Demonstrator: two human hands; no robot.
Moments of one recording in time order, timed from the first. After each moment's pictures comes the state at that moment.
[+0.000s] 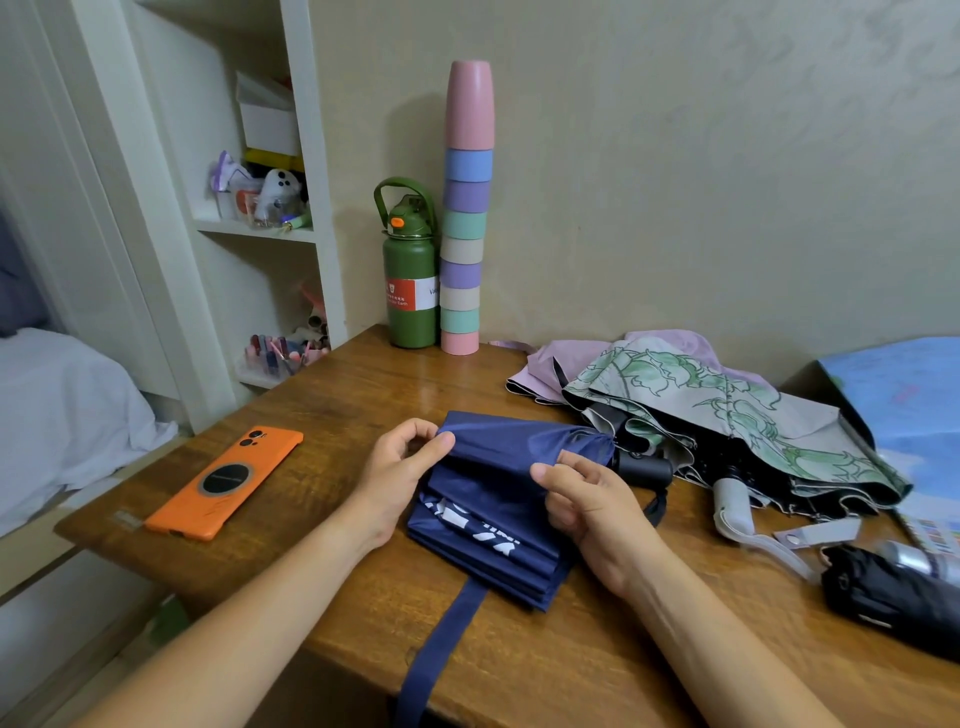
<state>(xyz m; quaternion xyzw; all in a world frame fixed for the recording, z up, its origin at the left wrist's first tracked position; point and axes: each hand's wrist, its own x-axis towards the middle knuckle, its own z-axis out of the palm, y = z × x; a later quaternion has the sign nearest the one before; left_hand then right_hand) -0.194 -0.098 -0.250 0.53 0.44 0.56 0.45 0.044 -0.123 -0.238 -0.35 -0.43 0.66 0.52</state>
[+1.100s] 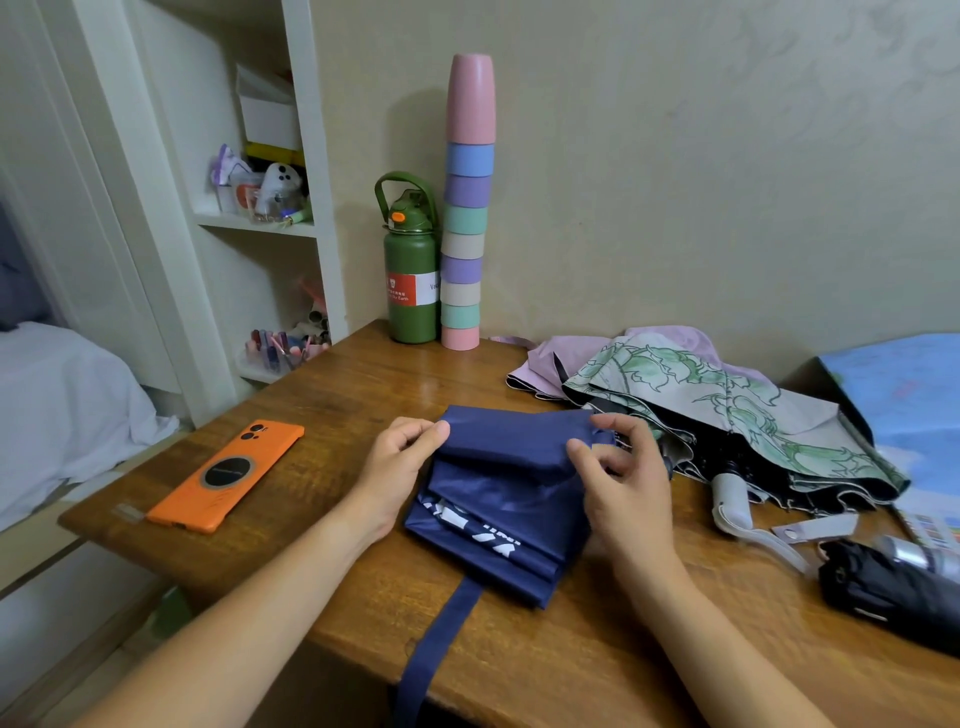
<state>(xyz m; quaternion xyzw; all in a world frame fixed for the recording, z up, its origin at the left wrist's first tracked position) -0.194 -0.090 -0.257 0.50 0.49 0.58 0.42 0.050 -0.140 -0.226 -0.47 -0.53 0.33 0.63</state>
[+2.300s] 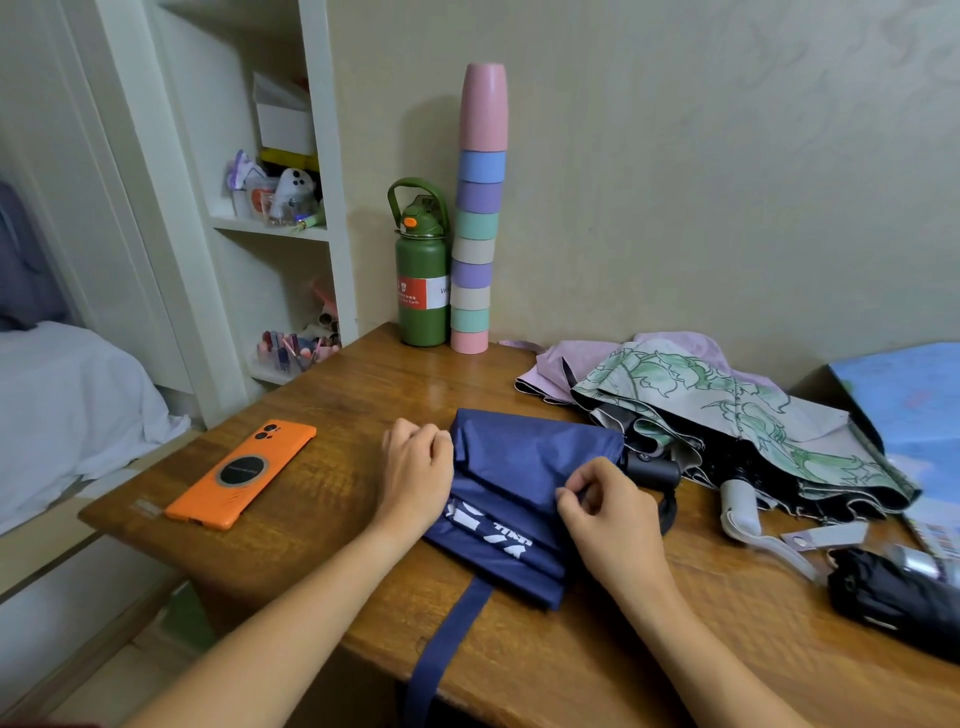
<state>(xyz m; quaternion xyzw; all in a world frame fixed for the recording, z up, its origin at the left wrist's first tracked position) -0.175 -0.100 -0.254 0.59 0.66 0.45 0.12 0.043 -0.154 -0.233 -0.62 -0.64 0.18 0.42</state>
